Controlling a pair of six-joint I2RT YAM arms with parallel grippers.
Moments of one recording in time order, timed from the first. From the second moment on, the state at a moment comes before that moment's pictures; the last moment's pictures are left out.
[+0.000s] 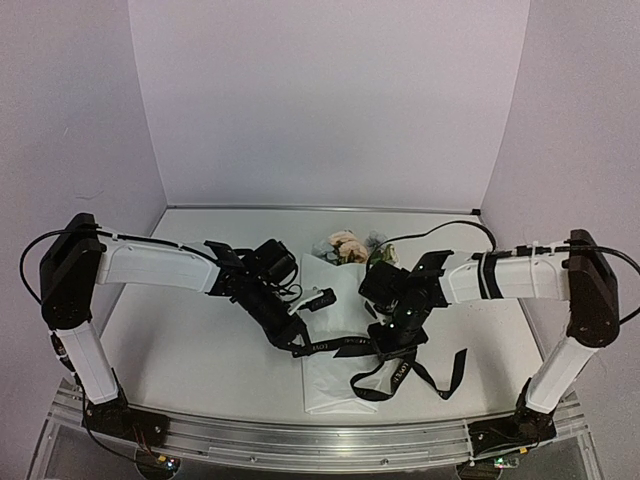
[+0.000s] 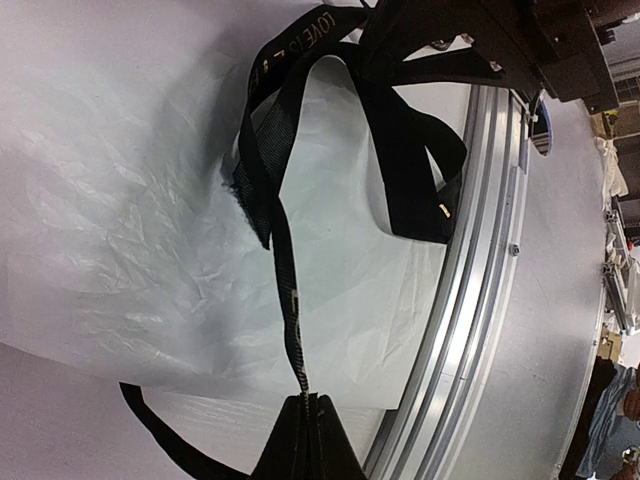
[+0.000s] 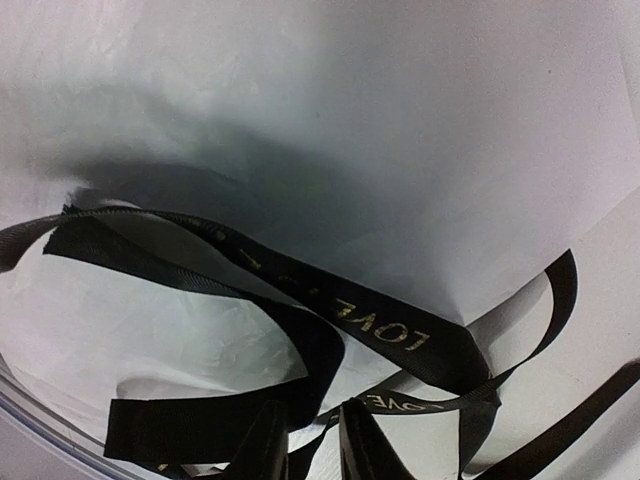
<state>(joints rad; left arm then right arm) -0.95 1.78 1.18 -0.50 0.60 -0.01 0.96 1.71 1.14 -0.85 -0.03 0.60</state>
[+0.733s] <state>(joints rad) -0.95 1.78 1.18 -0.50 0.61 0.00 0.95 1.80 1.18 -0.66 -0.25 0.74</state>
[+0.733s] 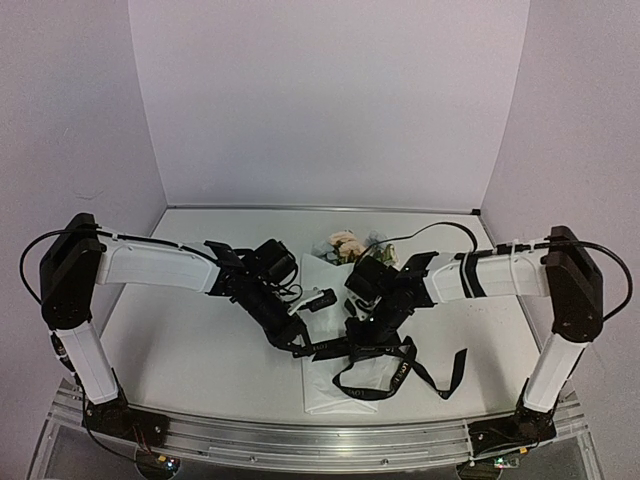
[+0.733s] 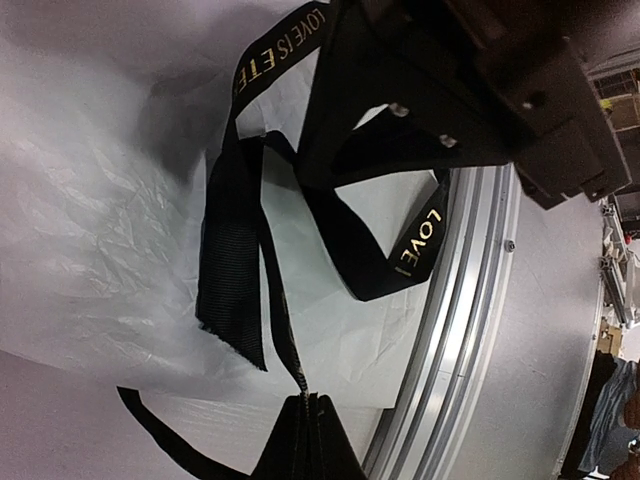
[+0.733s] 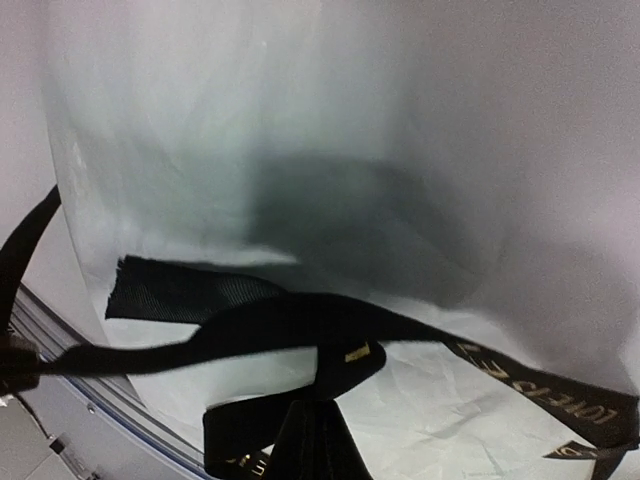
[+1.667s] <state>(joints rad) -0.95 1.78 1.19 -0.49 0.64 0.00 0.90 1.81 0.92 0.03 0.08 0.86</state>
